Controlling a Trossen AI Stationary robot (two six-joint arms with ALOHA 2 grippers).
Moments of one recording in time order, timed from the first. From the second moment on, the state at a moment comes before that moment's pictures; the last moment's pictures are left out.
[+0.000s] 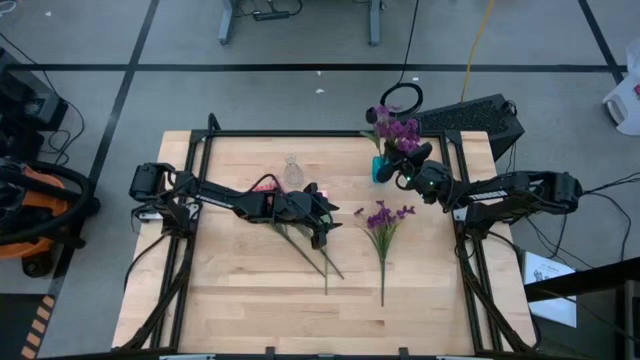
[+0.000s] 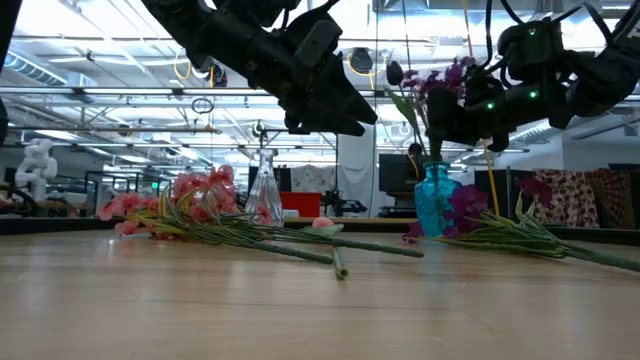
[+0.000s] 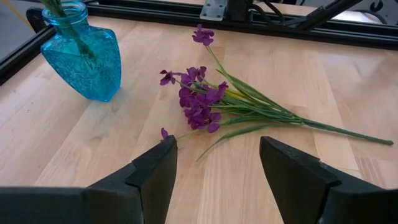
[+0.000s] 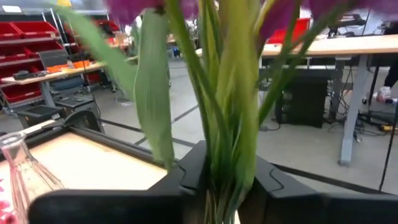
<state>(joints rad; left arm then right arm) -0.04 1.71 1.00 0.24 -0.13 -0.12 -0.37 1.25 0.27 0.95 0.61 0.17</state>
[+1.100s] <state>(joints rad) -0.04 1.71 1.00 0.23 -0.13 -0.12 -0.37 1.04 0.27 0.61 0.60 0.30</state>
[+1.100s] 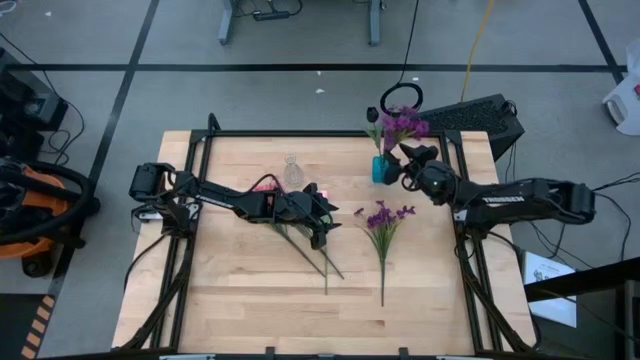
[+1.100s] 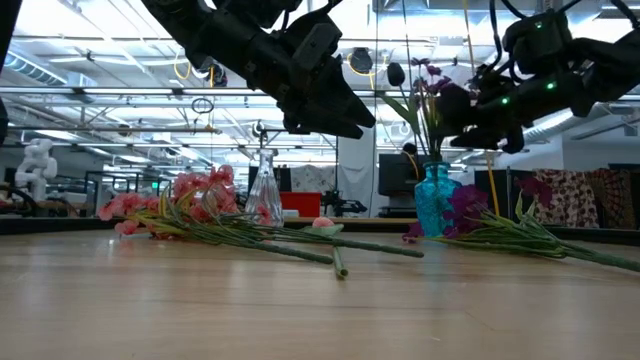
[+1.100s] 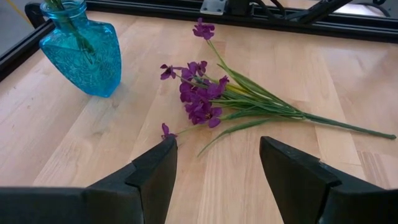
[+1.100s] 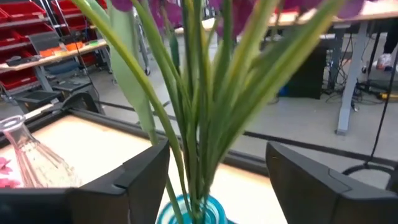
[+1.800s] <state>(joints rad) -0.04 1.71 1.00 0.22 -0.11 -0.12 -0.19 0.63 0.27 0.10 0.62 0.52</state>
